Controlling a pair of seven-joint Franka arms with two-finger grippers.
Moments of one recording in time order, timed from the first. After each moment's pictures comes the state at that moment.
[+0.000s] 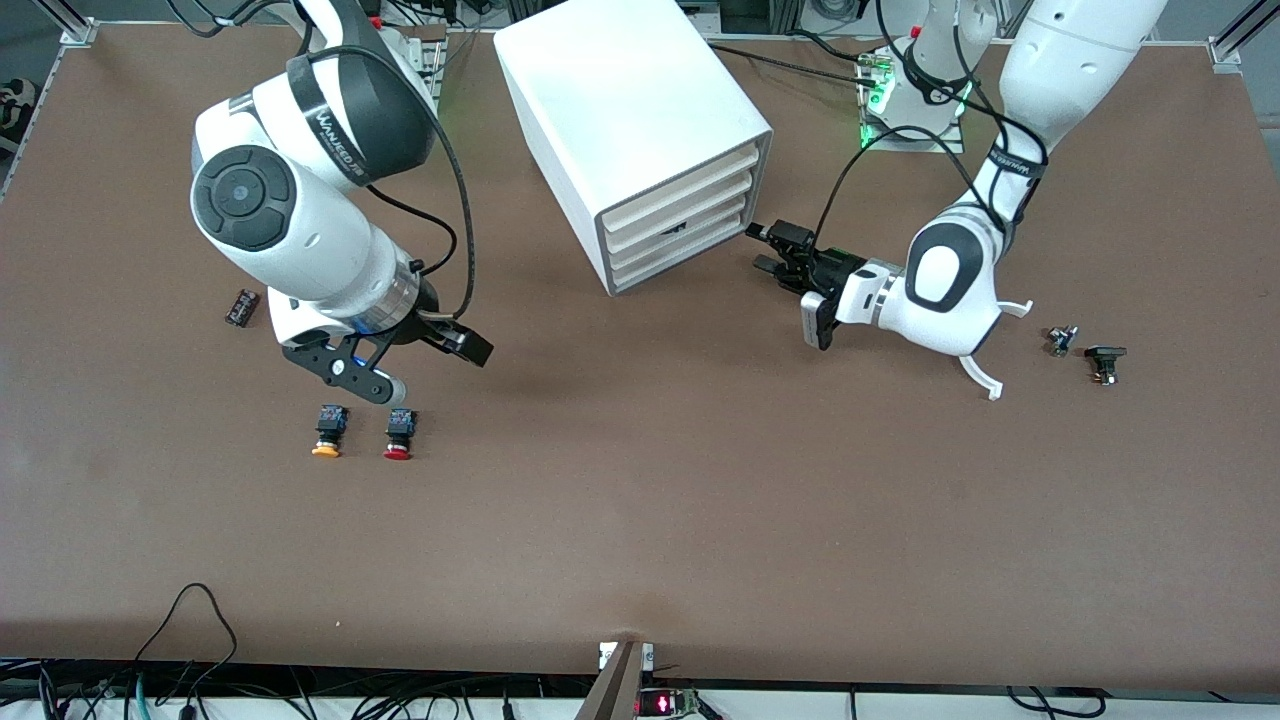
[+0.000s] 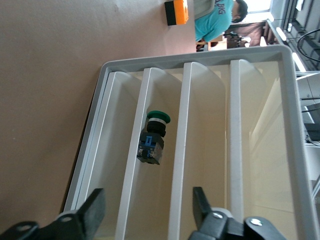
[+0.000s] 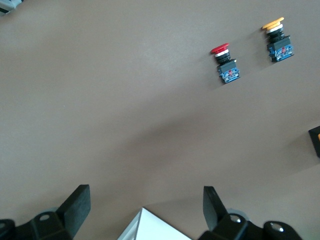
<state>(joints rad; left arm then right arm) -0.06 0.51 -0.20 -2.10 -1.10 1.72 1.03 0.30 0.48 0.18 -1.25 0.01 1.72 0.94</state>
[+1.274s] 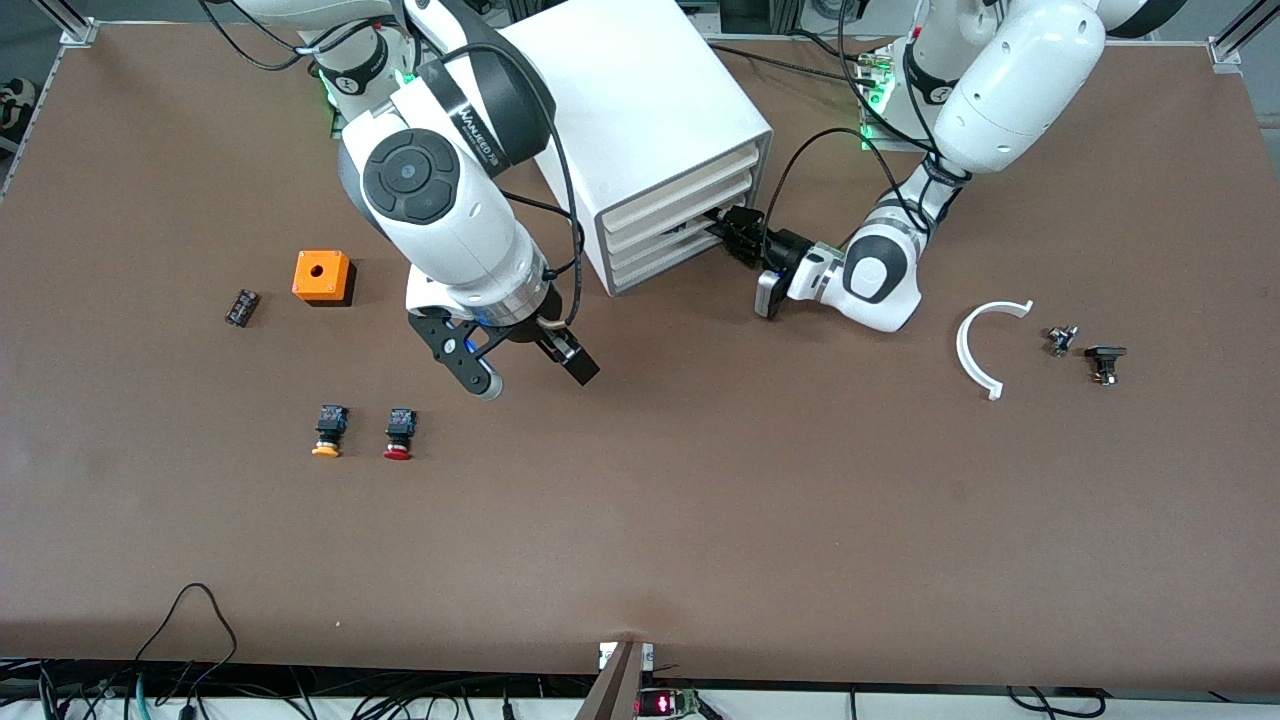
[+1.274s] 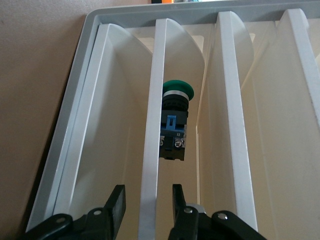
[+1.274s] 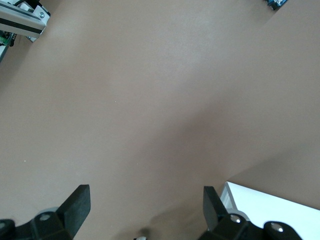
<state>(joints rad) -0.13 0.67 -0.25 -2.19 -1.29 1.75 1.22 0.46 0.63 0.19 -1.08 0.01 1.82 1.43</state>
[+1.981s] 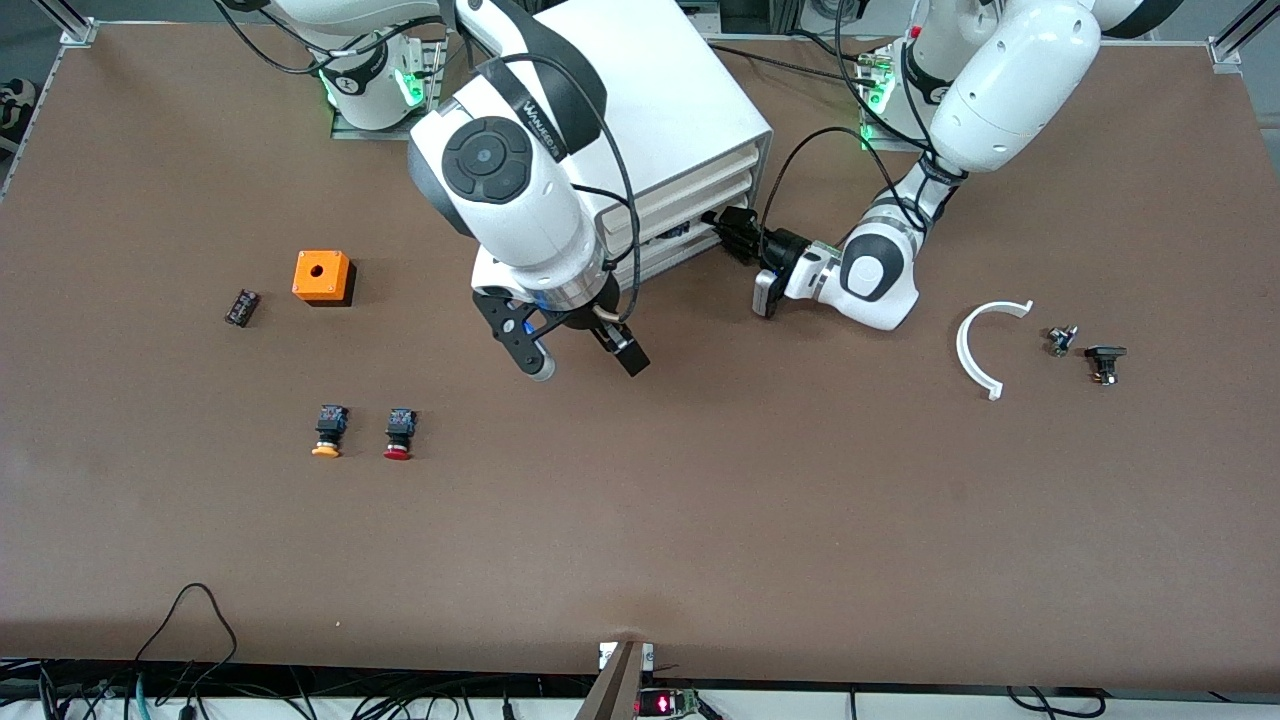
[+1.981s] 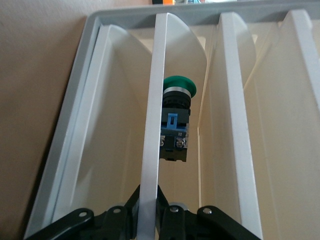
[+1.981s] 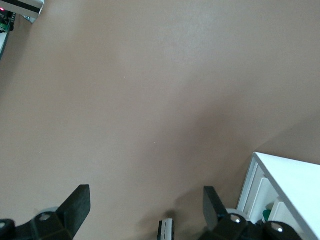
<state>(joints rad) -0.13 0.67 -0.25 -2.18 -1.30 1.76 1.22 0.54 0.67 0.19 -1.07 0.02 1.91 1.61</state>
